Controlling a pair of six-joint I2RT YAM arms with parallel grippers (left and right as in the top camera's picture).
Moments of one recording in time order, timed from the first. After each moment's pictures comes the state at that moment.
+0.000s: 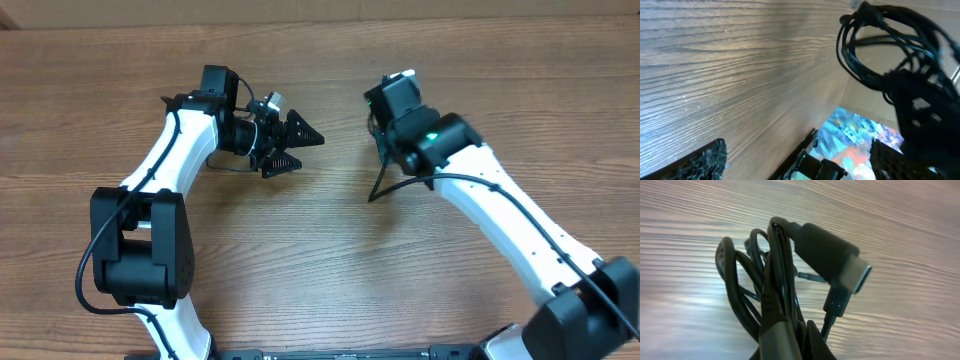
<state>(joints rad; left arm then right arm) -0.11 1.96 1.43 -0.85 1.02 -0.39 0.52 1.67 1.41 -0.85 0.47 0.23</state>
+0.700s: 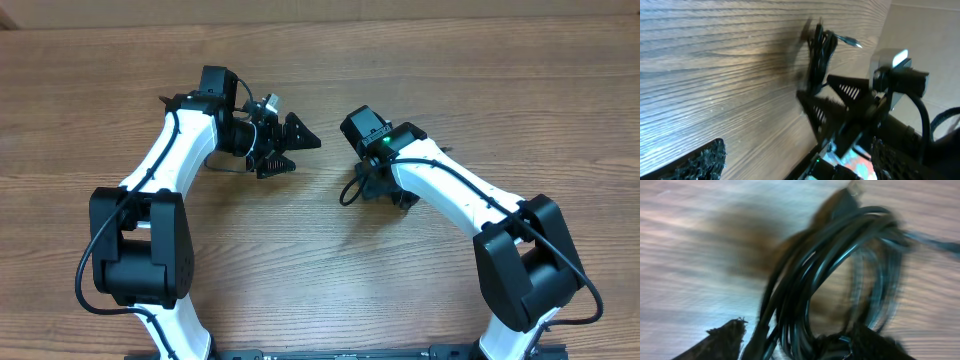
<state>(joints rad) -0.11 1.96 1.43 -0.86 0.94 -0.36 0.55 1.90 1.35 -0.90 0.22 0.33</state>
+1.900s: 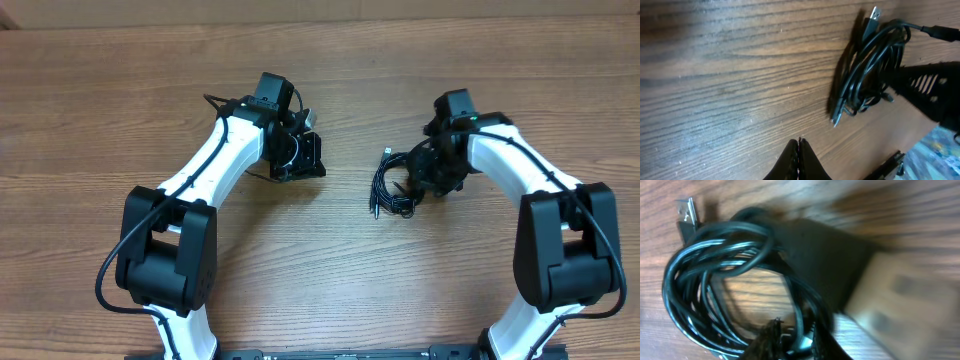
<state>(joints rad) -0.32 1.96 1.43 -0.83 0.56 -0.39 0.16 1.90 1.23 -0.81 -0.26 0.33</state>
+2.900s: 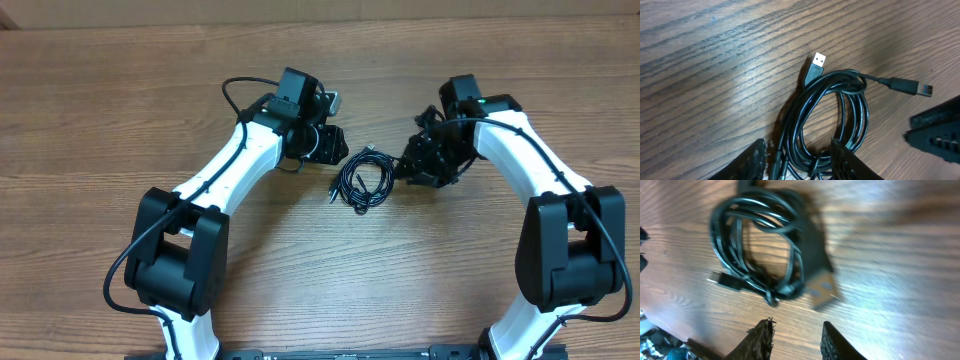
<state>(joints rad) -0.41 1.96 1.43 -0.58 0.40 -0.25 0.13 1.90 1.36 -1.01 -0.50 0.26</state>
